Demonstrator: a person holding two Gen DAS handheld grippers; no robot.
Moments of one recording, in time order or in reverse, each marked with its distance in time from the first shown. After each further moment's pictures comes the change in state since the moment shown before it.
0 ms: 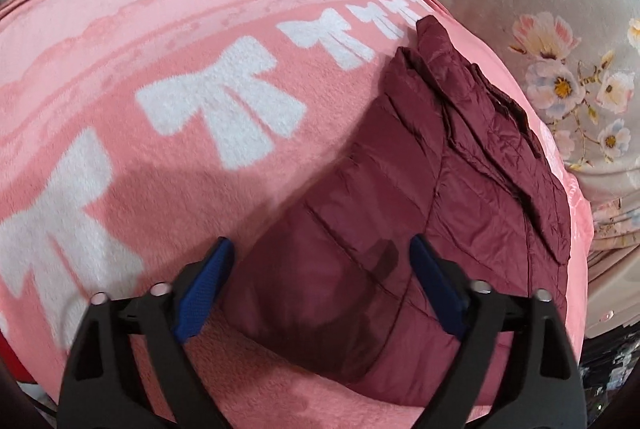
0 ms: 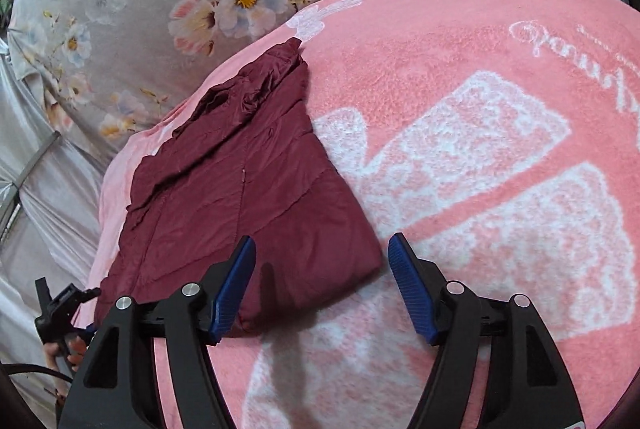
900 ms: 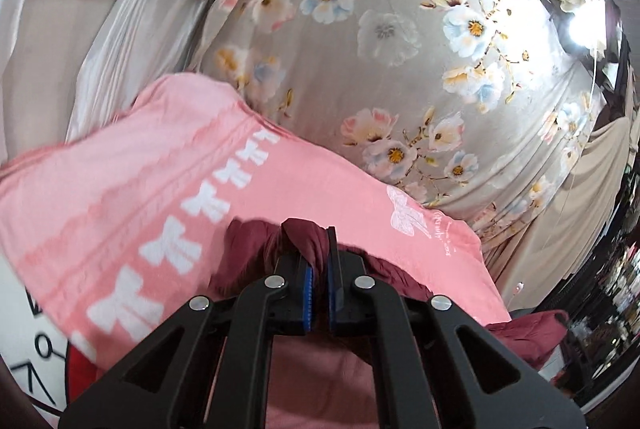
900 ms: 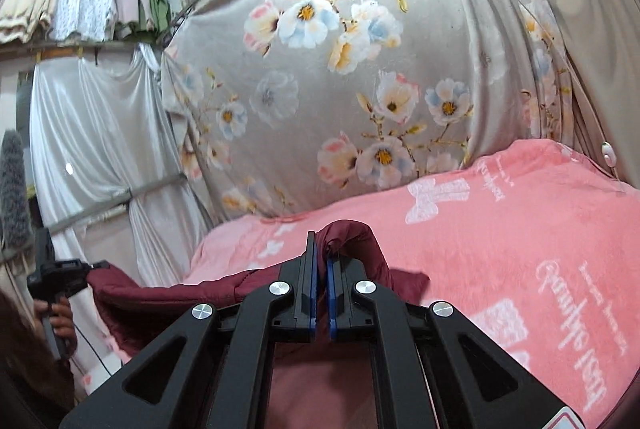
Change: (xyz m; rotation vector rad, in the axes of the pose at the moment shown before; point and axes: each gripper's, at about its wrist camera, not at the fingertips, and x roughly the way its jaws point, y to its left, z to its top) left arm -0.266 -0.042 -0.020 0.249 -0.417 -0.355; right arm -0.236 0.082 0.044 -0.319 -0.453 0.316
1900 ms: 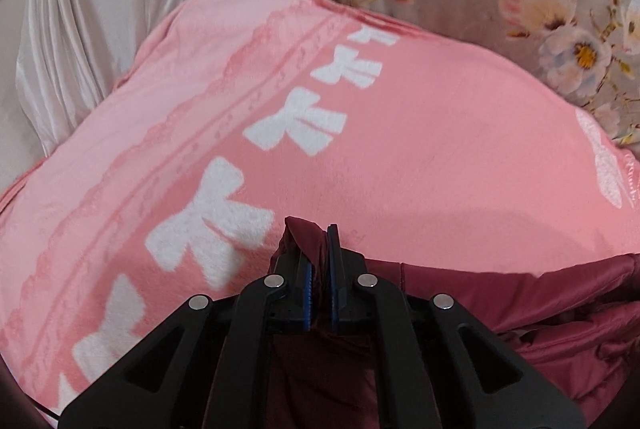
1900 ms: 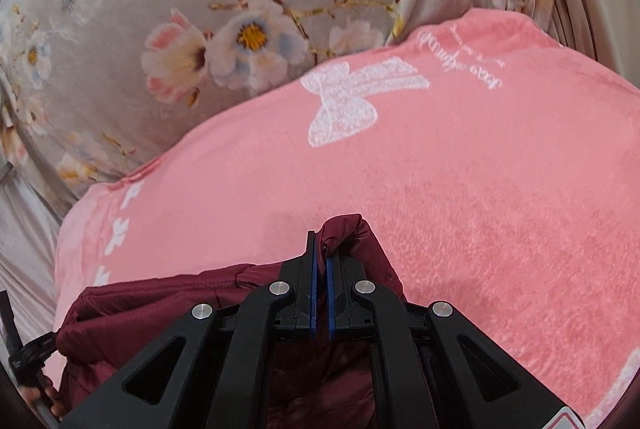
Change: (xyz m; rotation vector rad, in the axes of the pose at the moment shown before) left arm 0.391 0.059 -0.013 0.120 0.322 0.557; right arm 0.376 -0.129 -0.069 0.172 0.343 -0.442
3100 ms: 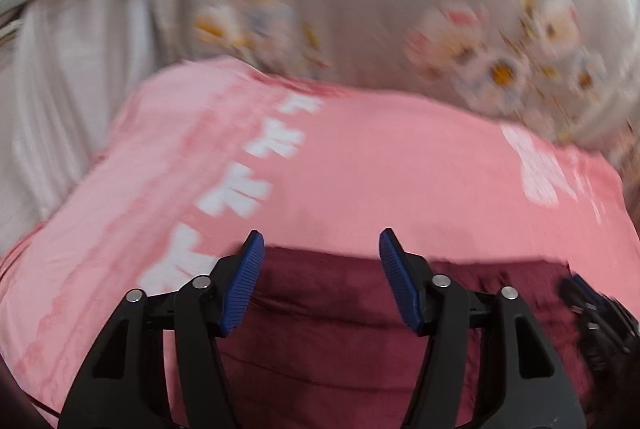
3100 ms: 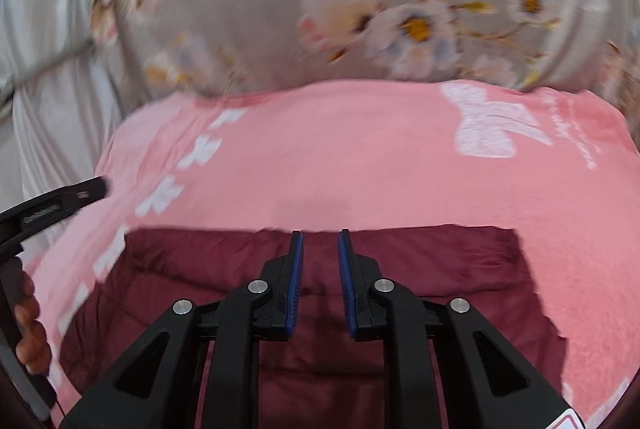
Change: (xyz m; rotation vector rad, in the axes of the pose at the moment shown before) left arm -0.103 -0.083 0.014 0.157 -0.107 -0.140; right arm -0.026 0.161 -0.049 -0.416 0.070 0.158
